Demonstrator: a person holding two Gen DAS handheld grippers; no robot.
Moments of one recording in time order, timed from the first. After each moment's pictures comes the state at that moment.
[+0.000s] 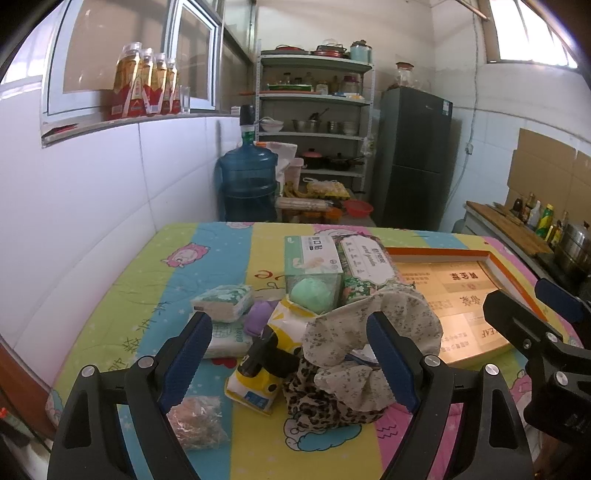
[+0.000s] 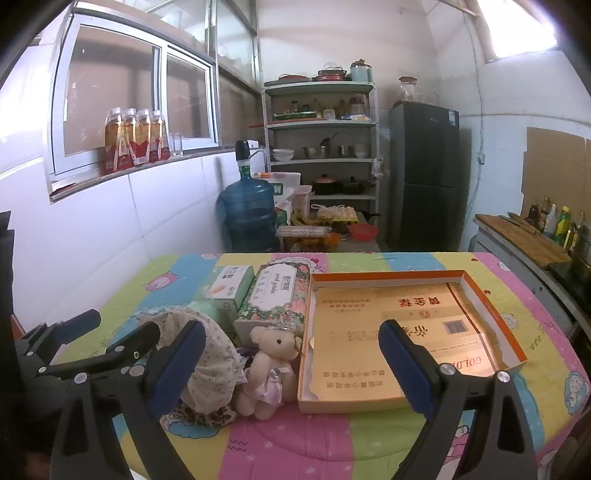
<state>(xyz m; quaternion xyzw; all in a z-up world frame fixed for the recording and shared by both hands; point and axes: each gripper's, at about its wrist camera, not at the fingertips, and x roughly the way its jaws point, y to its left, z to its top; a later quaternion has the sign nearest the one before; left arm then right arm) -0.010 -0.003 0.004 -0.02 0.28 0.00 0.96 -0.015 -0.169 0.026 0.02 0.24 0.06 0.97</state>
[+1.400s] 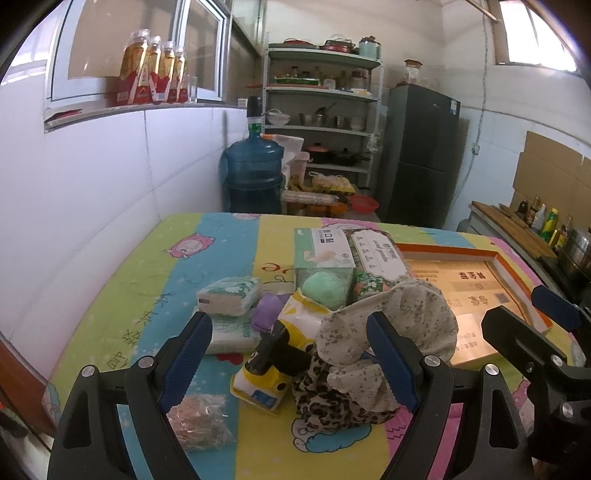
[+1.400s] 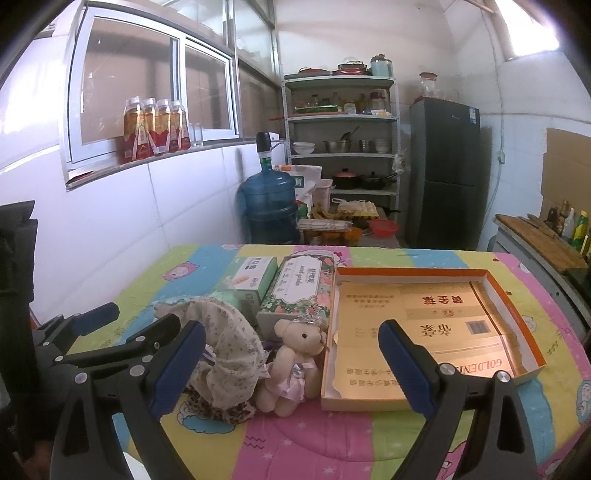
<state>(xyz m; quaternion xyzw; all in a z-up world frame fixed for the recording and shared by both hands) -0.002 0.007 -0.008 -0.03 0.30 0.01 0.95 -0.009 -0.157 0.017 0.02 0.25 0.10 0.96</state>
